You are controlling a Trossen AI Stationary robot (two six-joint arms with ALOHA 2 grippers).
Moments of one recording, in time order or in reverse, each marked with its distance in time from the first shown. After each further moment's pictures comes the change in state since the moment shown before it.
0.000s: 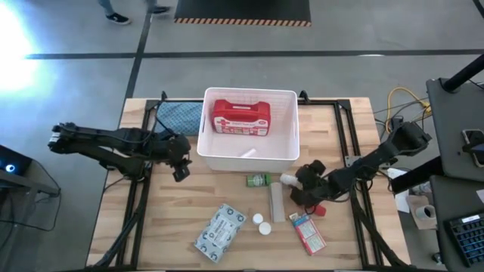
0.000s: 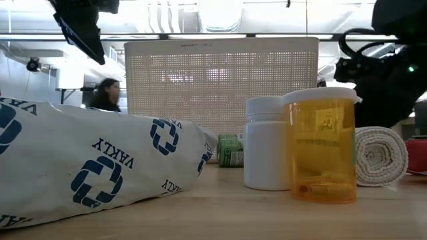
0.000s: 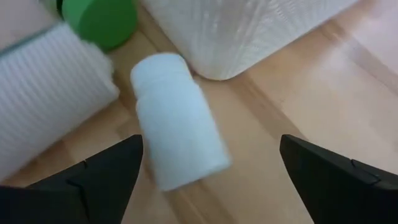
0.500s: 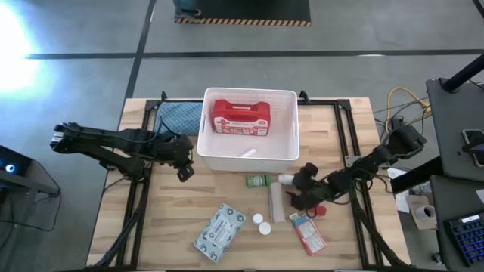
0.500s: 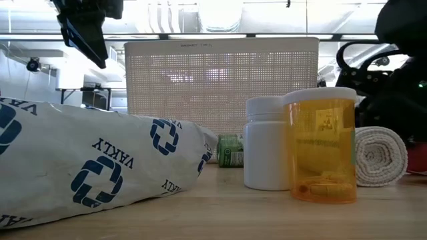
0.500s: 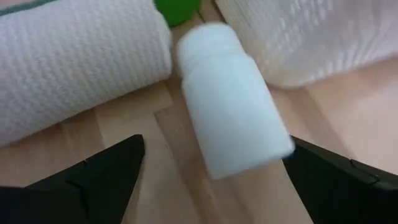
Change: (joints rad) left arm 0.000 0.043 0.009 0.000 0.002 -0.112; right arm 0.001 0.067 -0.073 0.275 -0.034 -0.292
